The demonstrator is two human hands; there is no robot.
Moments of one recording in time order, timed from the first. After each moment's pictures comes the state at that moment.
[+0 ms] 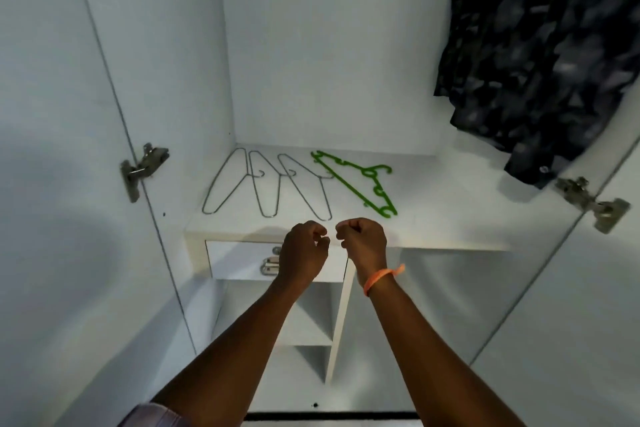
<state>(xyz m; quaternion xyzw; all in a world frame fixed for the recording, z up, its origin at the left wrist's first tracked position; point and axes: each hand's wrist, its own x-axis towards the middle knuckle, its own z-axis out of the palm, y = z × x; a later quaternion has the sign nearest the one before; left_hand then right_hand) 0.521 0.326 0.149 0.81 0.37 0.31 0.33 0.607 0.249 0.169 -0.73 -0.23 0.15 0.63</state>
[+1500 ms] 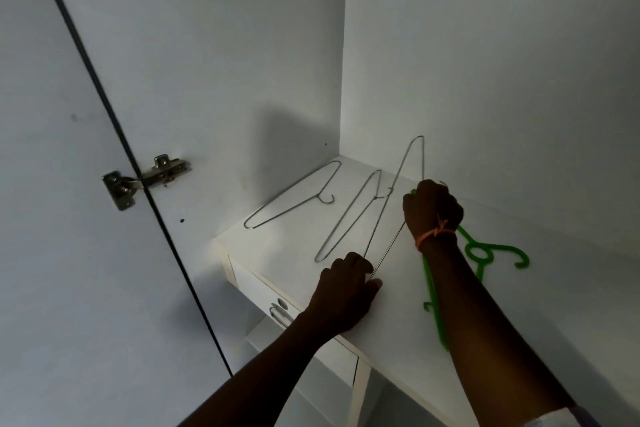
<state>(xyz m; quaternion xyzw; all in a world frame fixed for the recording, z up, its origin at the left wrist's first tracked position) 0.673 0.398 0.136 0.83 0.49 0.21 0.14 0.849 0.482 0.208 -0.77 -0.54 -0.09 0.31</state>
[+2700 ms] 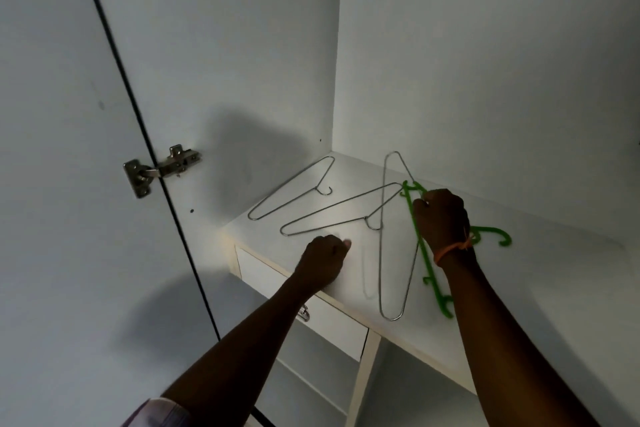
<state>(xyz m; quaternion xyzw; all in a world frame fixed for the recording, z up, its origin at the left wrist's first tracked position) 0.624 0.418 0.142 0.72 0.55 0.28 0.33 0.835 0.407 0.220 -0.76 -0.52 0.00 0.38</state>
